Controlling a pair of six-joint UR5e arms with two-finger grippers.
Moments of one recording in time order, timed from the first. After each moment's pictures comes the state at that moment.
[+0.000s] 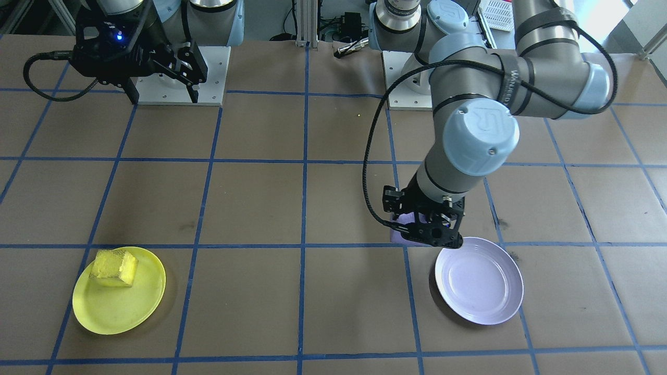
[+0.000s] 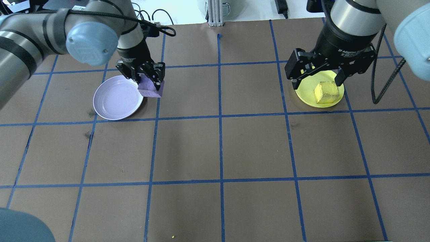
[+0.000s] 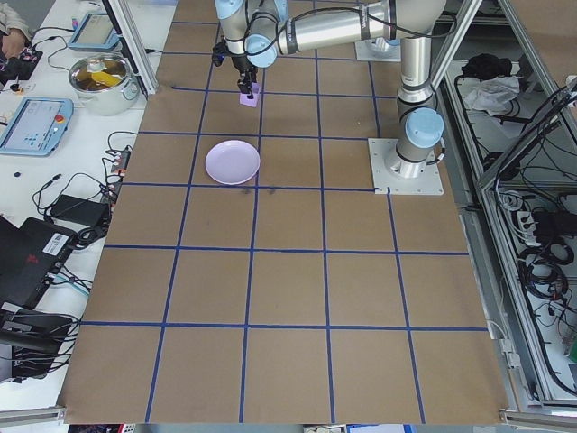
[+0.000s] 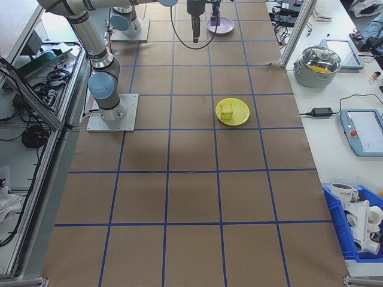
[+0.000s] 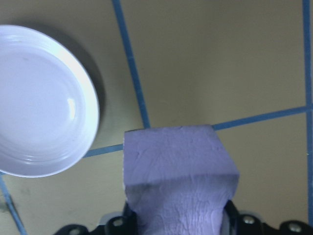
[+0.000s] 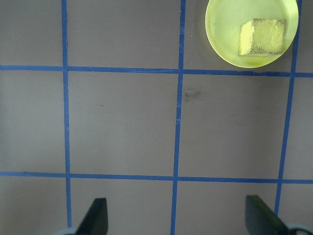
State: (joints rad) left arm -1.62 -1.90 -1.50 -1.44 1.56 0.14; right arm 1.62 -1.66 1.57 -1.48 -1.56 0.01
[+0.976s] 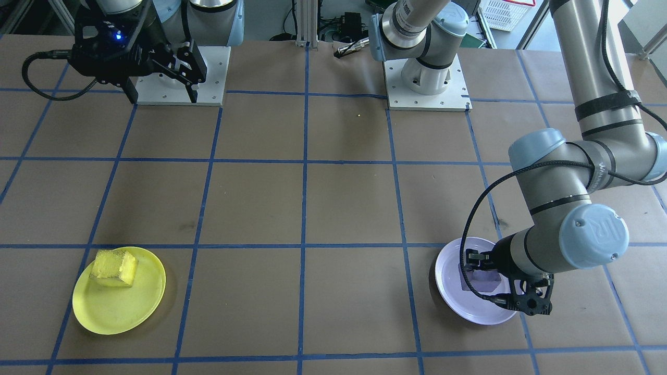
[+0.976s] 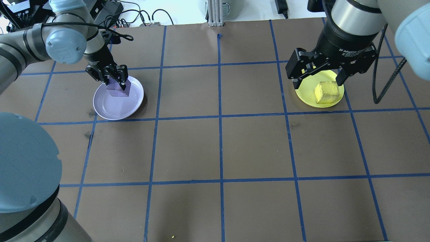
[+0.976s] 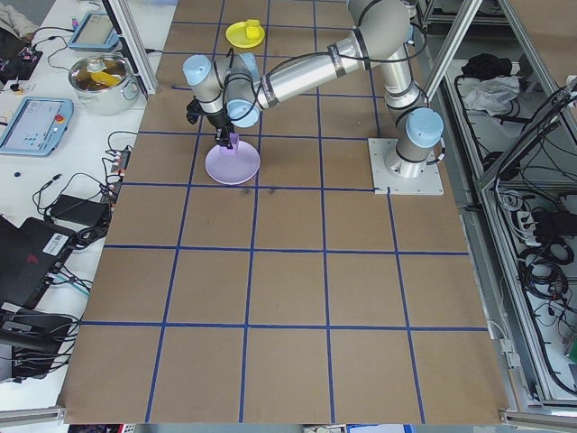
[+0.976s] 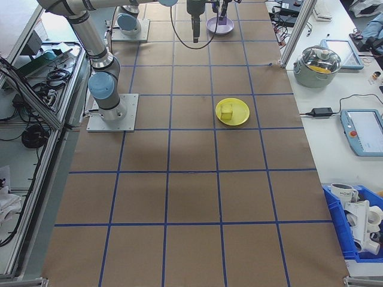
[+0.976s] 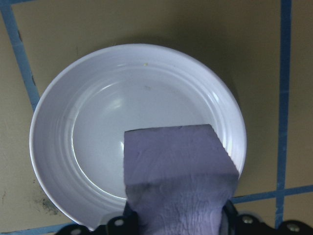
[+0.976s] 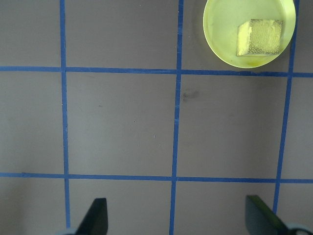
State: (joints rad) left arm -1.39 -2.10 -1.44 -1.34 1.59 0.31; right arm 1.62 -1.66 1.57 -1.48 -1.57 0.01
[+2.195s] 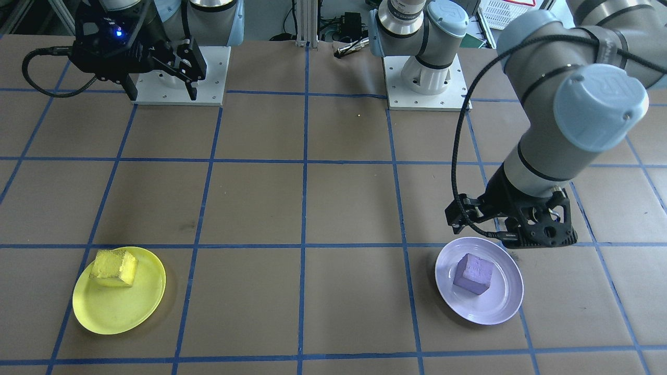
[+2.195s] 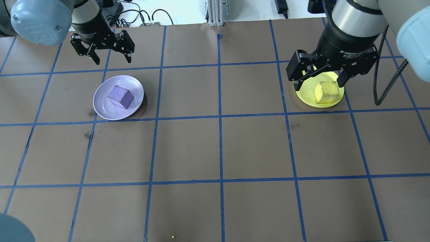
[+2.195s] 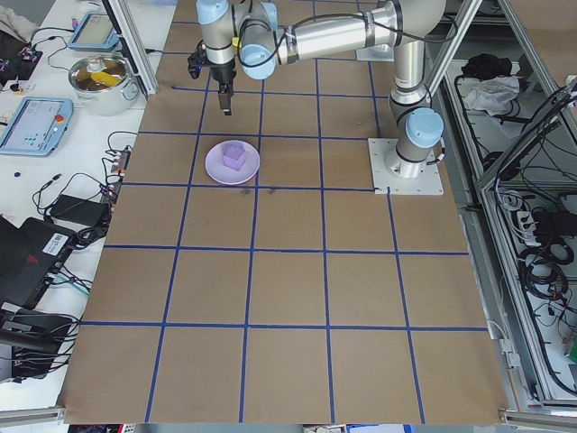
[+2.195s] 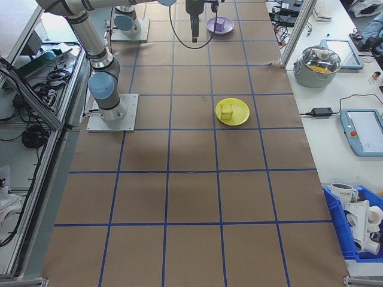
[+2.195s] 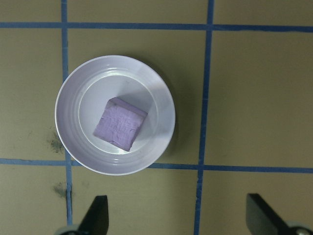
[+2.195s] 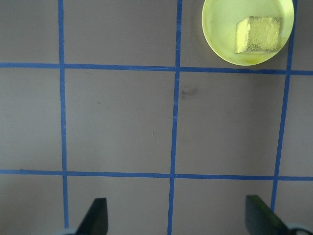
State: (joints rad) left arm -1.50 -1.85 -1.42 -1.43 1.61 0.02; right arm 1.62 -1.67 1.57 -1.47 -1.57 0.01
